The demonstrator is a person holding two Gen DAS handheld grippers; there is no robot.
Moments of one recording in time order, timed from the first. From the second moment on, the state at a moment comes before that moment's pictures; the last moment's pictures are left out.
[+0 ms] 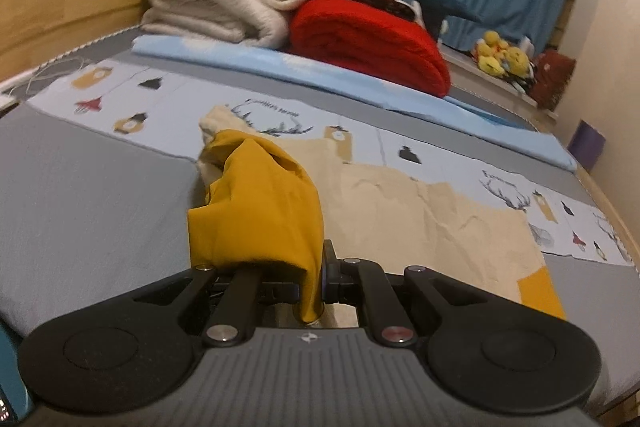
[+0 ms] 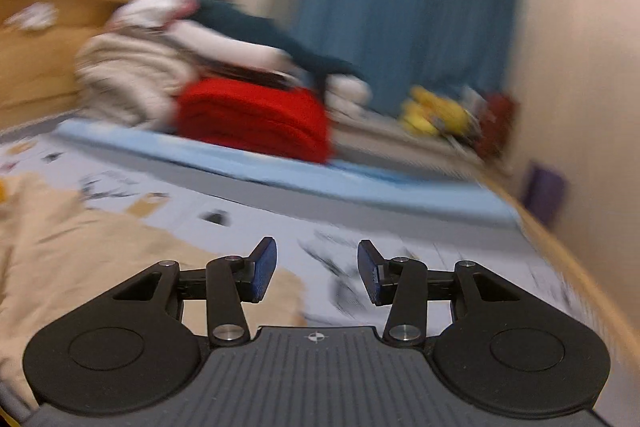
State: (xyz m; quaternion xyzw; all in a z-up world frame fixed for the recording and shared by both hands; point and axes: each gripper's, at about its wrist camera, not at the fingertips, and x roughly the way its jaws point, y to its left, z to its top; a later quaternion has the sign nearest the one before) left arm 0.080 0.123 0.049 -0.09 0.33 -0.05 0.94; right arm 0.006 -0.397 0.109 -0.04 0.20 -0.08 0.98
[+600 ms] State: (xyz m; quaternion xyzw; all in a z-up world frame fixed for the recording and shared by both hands) left arm 0.021 -0.229 0.044 0.10 0.35 -0.28 0.89; right arm -0.023 -0.483 0.108 0.06 0.19 -0.09 0.97
